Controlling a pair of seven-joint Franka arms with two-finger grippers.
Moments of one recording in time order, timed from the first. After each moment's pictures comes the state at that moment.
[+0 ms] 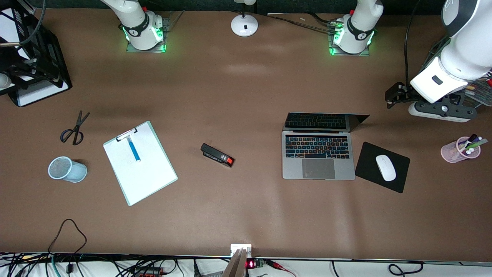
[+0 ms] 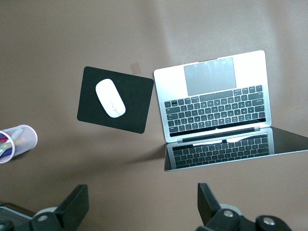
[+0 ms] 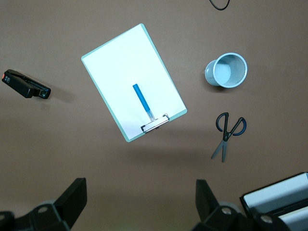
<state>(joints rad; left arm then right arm) 0.01 0.02 -0.15 -1.69 0.06 1.69 0.02 0.09 -0.06 -0.10 -1.63 0.00 1.59 -0.06</state>
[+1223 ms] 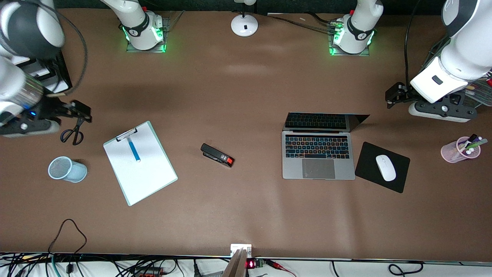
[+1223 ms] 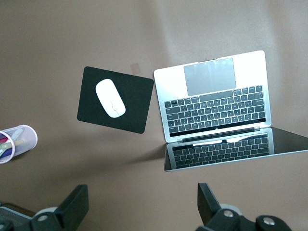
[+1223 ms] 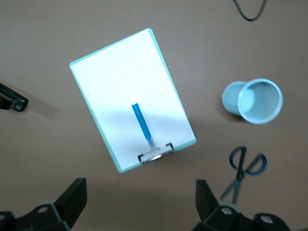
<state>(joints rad) 0.01 0.02 -0.15 -1.69 0.06 1.69 0.02 0.12 0.12 -0.09 -1.78 0.00 1.91 -0.14</state>
